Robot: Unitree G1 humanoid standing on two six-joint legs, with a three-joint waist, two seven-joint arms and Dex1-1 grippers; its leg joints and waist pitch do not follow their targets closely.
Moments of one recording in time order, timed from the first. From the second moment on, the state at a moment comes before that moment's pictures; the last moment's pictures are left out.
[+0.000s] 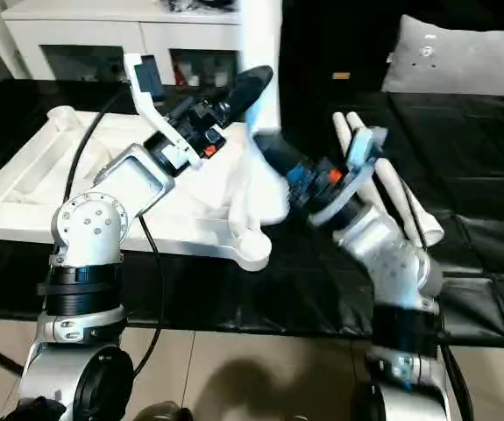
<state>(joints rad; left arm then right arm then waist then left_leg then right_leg) -0.76 -0.13 0.23 0.07 -0.73 0.72 -0.41 -0.50 -0.14 -0.27 0.12 0.83 0.76 0.93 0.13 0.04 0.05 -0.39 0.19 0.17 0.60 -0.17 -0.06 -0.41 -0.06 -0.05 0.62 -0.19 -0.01</state>
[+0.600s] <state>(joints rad) -0.75 -0.12 0.11 0.14 -0.39 0.48 -0.12 -0.51 -0.07 0.01 0.22 0.29 0.18 0.64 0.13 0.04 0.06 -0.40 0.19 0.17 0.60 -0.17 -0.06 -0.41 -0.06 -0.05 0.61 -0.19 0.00</state>
